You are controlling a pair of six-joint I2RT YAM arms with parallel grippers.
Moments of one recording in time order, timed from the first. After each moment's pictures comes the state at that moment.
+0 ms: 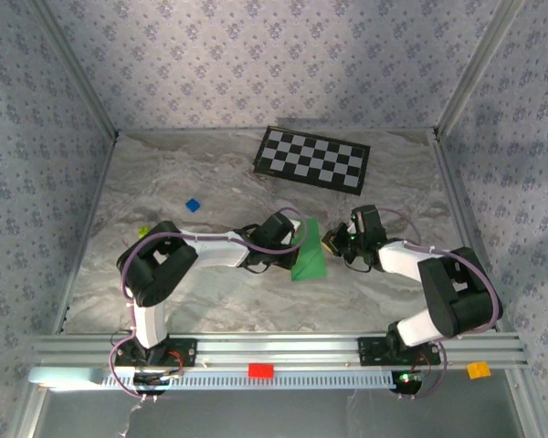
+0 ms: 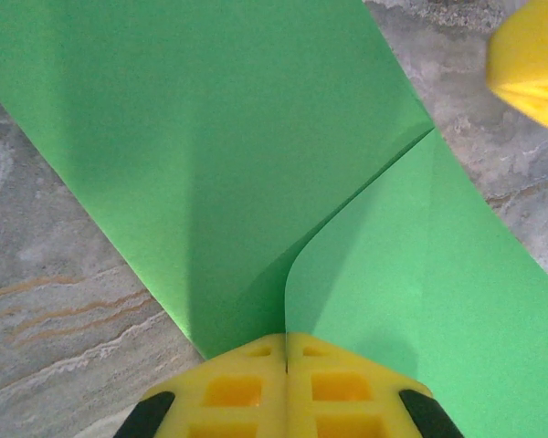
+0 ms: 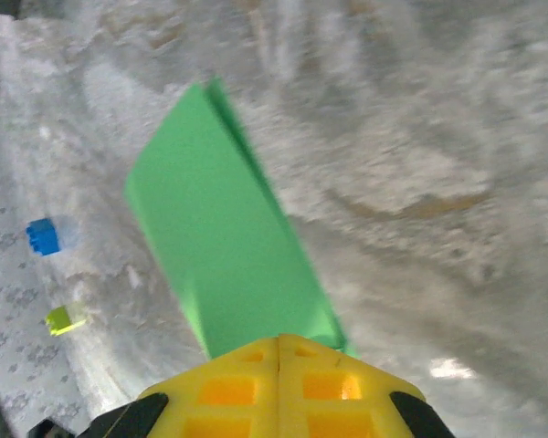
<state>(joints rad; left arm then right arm) -0.92 1.85 0.99 -0.07 0.12 -0.50 0.33 1.45 0.52 0.12 -0.41 1.06</state>
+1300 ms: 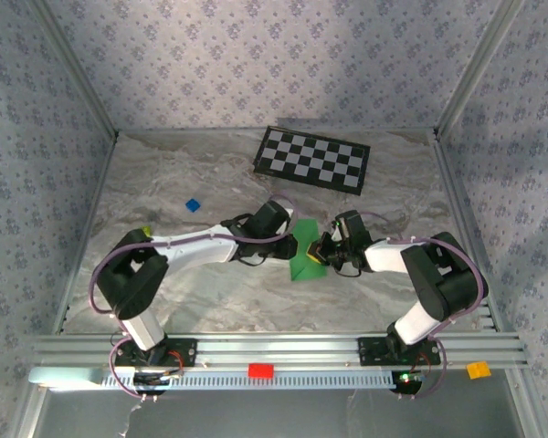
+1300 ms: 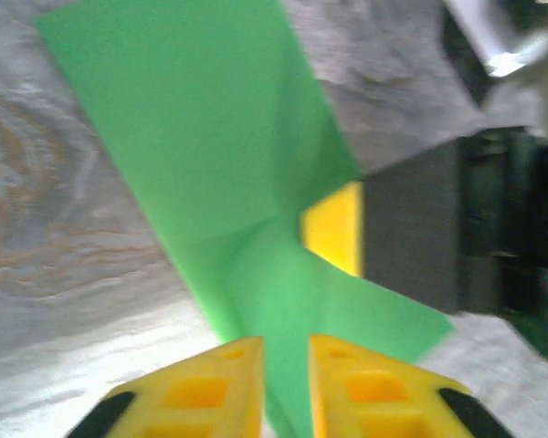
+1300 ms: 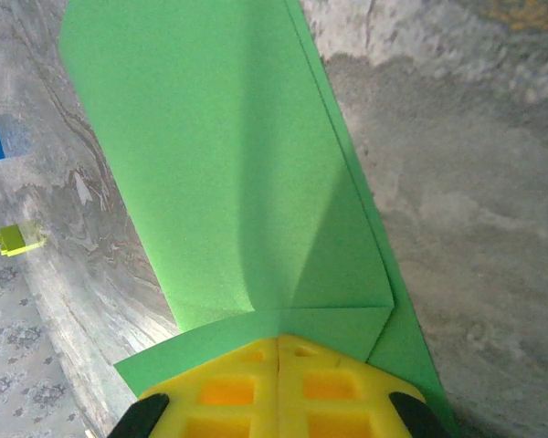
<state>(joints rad) -0.90 1.69 1.05 -0.25 0.16 -0.63 0.43 1.59 0.53 0.17 -0.47 1.01</state>
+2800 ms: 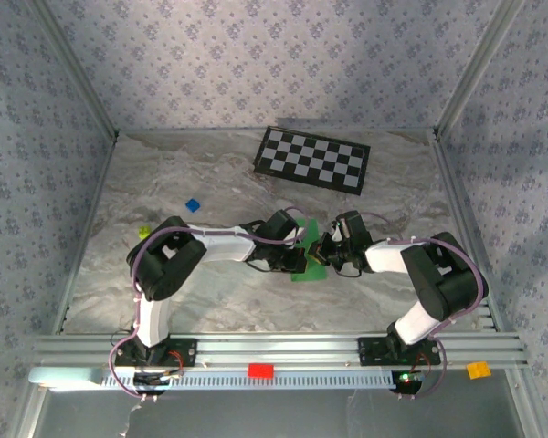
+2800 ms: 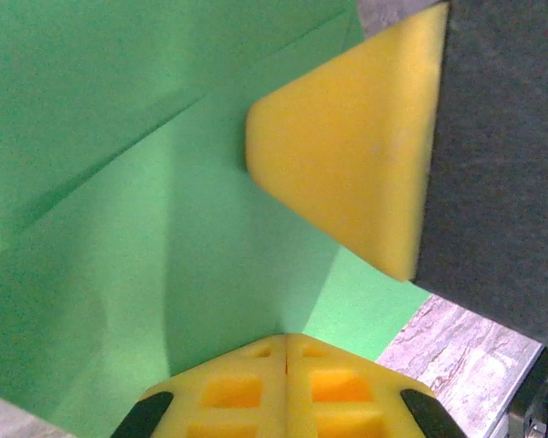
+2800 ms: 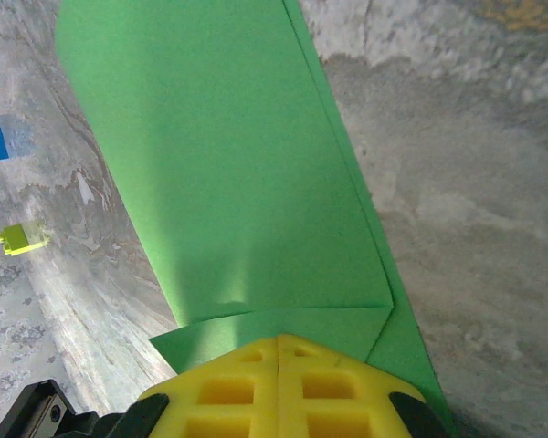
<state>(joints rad) -0.90 1.92 1.07 -0.16 0.44 -0.70 0.42 1.59 0.53 0.19 -0.47 1.01</state>
